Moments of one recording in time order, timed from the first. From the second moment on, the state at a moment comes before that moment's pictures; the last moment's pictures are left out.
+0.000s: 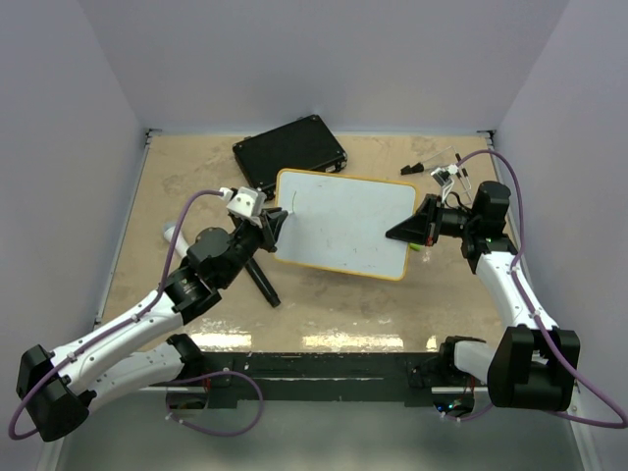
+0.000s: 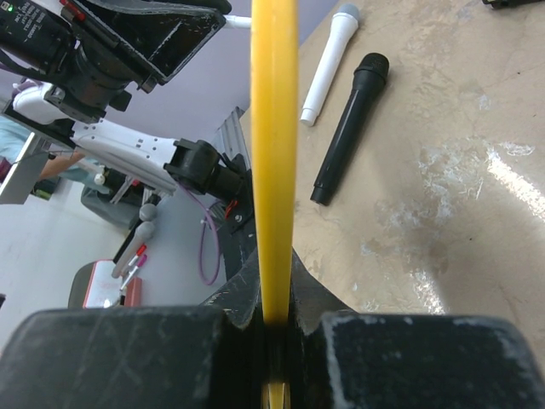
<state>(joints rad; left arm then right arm) -0.79 0.88 0.67 0.21 -0.27 -0.15 -0.08 1.15 0.74 0.10 -1.40 0.49</state>
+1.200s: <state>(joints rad) -0.79 0.98 0.73 0.28 -0.26 -0.12 -0.08 1.15 0.74 0.10 -1.40 0.49</state>
